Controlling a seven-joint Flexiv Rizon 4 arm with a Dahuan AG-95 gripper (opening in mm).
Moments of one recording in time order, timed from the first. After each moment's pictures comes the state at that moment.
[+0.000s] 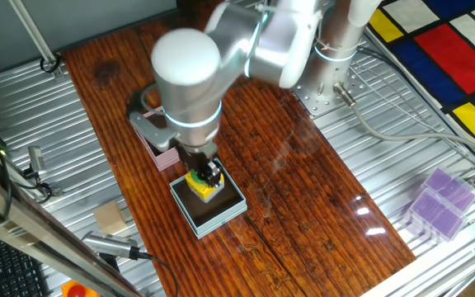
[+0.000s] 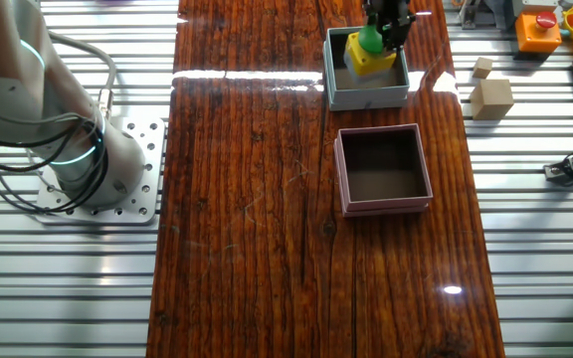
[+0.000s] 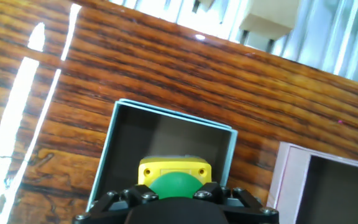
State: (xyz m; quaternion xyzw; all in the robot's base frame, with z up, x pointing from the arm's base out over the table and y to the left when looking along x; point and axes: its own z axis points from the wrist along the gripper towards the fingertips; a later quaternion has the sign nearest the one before) arm 0.527 0.192 0.136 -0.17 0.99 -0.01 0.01
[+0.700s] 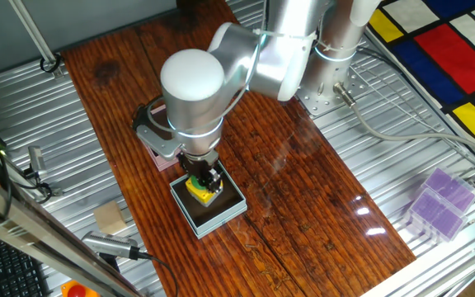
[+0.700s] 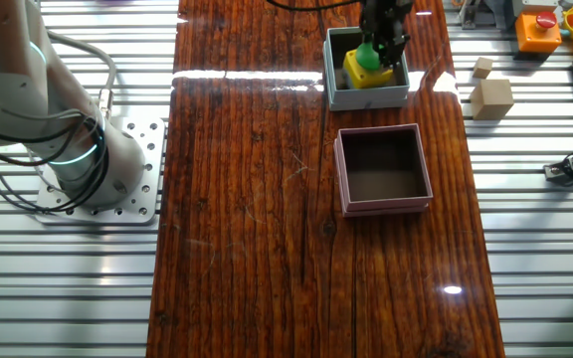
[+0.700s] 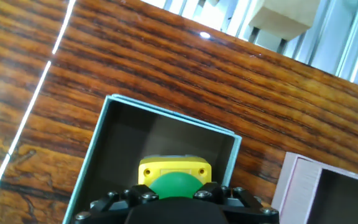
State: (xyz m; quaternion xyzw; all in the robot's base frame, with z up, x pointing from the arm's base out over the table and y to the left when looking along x) arm 0.526 0.186 0.106 -0.20 0.98 -0.01 0.02
